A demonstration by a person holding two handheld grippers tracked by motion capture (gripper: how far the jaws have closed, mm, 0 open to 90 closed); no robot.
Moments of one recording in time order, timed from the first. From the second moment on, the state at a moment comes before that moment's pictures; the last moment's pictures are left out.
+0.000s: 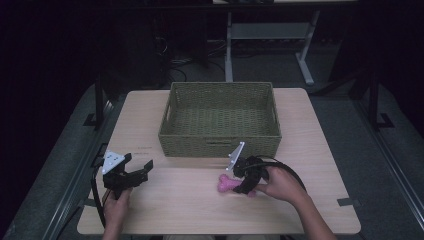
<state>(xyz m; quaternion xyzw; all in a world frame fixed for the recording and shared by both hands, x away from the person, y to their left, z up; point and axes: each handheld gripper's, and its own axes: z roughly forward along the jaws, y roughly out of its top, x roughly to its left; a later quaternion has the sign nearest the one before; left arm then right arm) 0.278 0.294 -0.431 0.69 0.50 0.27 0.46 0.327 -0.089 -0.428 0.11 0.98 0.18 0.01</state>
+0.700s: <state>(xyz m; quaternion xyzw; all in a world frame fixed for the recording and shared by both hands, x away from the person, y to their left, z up) 0.278 0.294 -0.432 0.69 0.50 0.27 0.46 0.327 -0.083 -0.434 0.10 0.98 0.17 0.01</state>
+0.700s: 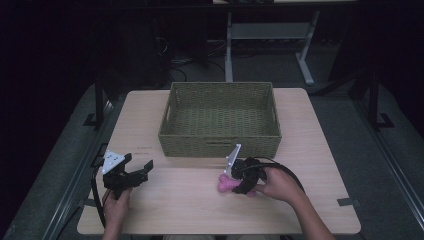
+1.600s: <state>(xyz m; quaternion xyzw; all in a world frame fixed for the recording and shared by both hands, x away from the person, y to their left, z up) 0.278 0.295 -0.432 0.69 0.50 0.27 0.46 0.332 -0.094 -0.419 0.09 0.98 0.19 -0.01</state>
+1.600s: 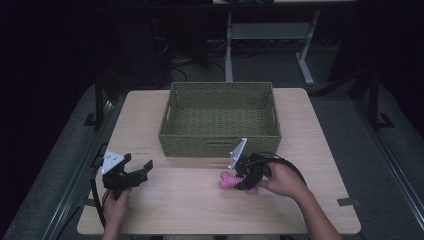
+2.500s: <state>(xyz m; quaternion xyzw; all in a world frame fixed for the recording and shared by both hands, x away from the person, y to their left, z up) 0.278 0.294 -0.432 0.68 0.50 0.27 0.46 0.357 -0.116 -0.367 0.09 0.96 0.25 -0.04</state>
